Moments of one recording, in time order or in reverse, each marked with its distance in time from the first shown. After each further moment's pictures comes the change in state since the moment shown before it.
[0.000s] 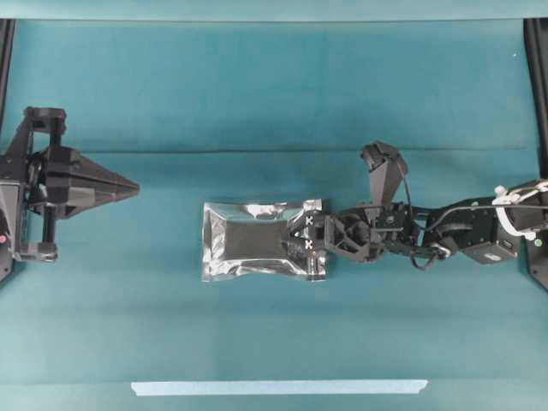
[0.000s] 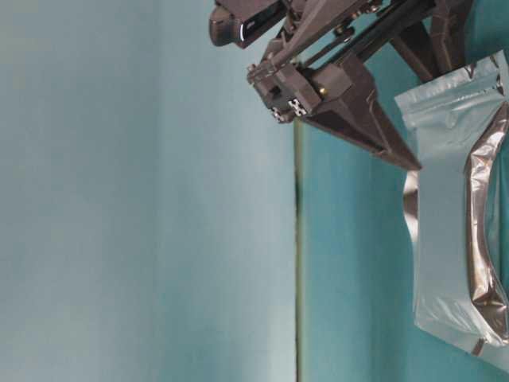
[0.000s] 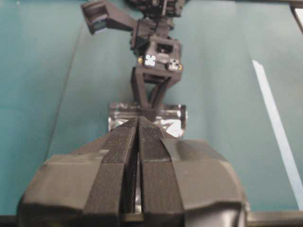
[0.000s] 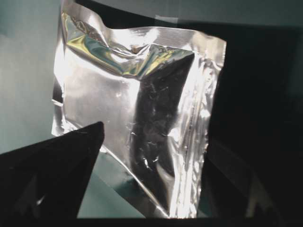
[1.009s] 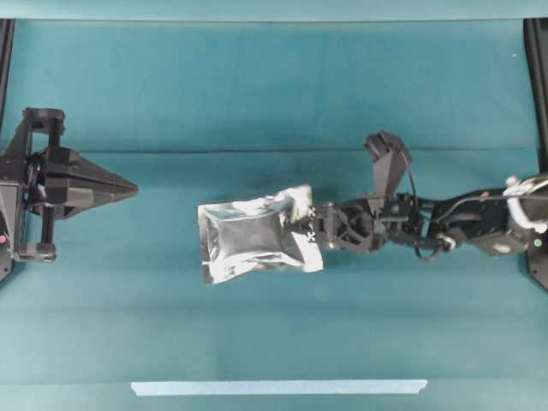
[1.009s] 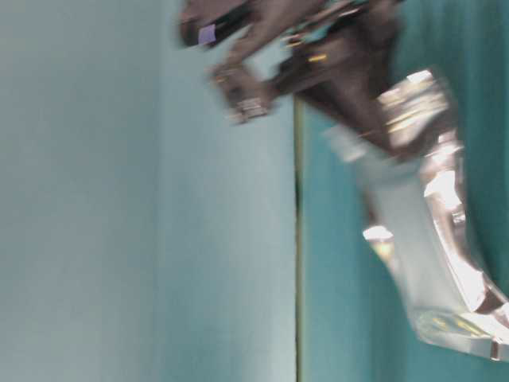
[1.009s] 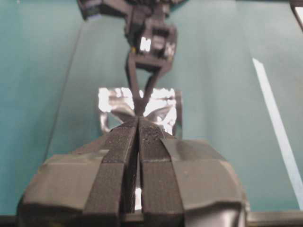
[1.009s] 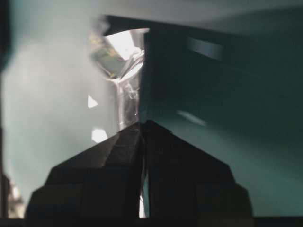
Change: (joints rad) left arm 0.000 -0.005 0.008 0.002 0.000 0.000; right arm -0.054 -0.133 -0.032 -0.011 0.100 -0.153
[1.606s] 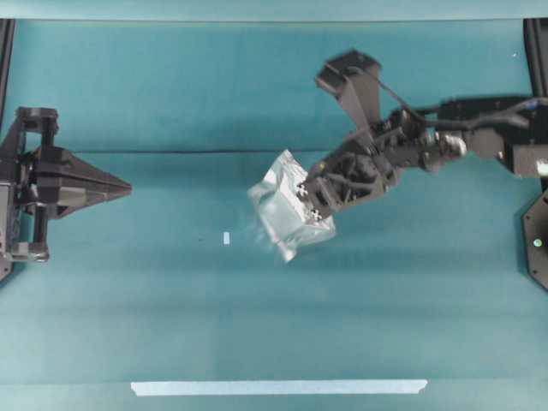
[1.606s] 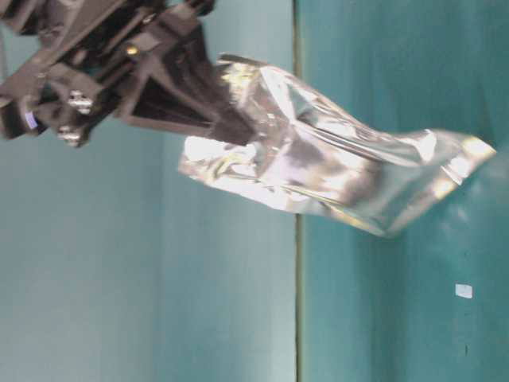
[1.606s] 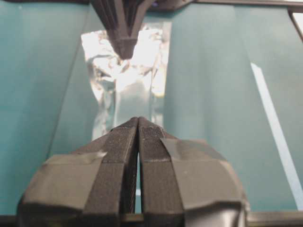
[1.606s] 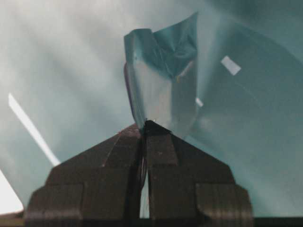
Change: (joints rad) left arm 0.000 -0.041 0.017 0.000 0.000 0.000; right arm -0.175 -0.193 -0.327 -0.077 0.897 -0.488
